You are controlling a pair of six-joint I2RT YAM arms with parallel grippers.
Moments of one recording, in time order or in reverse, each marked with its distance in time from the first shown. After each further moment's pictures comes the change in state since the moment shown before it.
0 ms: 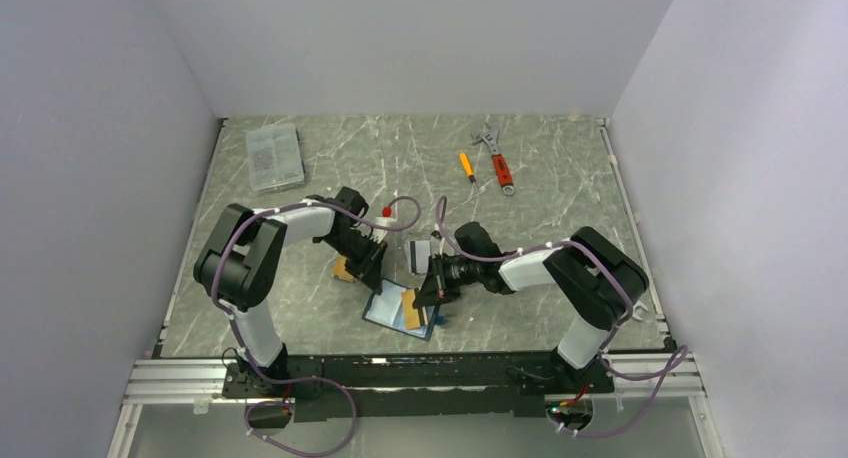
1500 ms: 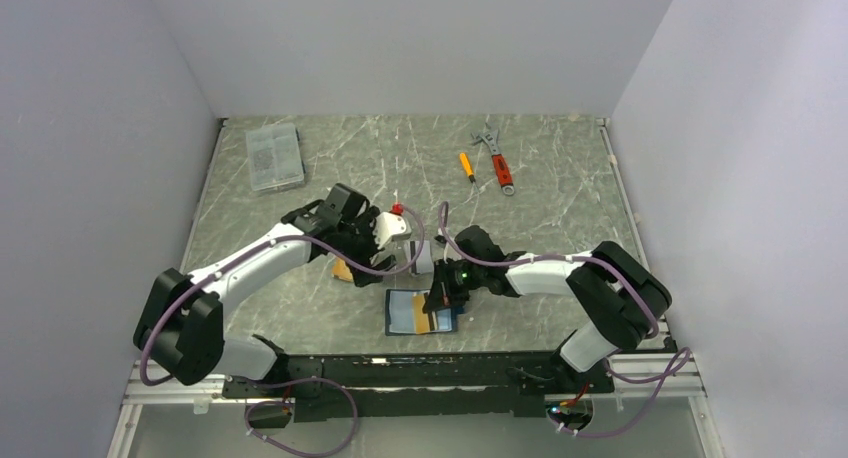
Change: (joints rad) left arm -0.143 -0.425 -0.095 0.144 -0.321 0.261; right arm 0.038 -0.166 -0.010 -0.269 0.193 -0.118
